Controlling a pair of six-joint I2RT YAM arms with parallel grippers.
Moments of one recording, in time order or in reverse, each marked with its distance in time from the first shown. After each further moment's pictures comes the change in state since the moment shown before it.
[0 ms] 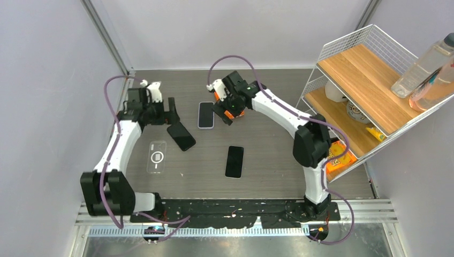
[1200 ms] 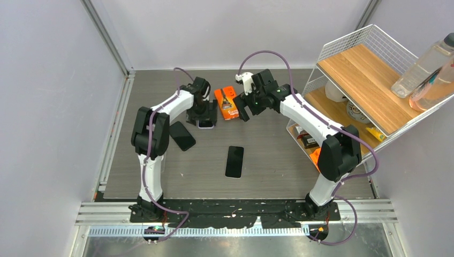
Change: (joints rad) left arm -0.445 0.816 0.601 -0.211 -0.253 -0.314; right arm -0.163 -0.343 -0.343 0.169 -0.062 0.167
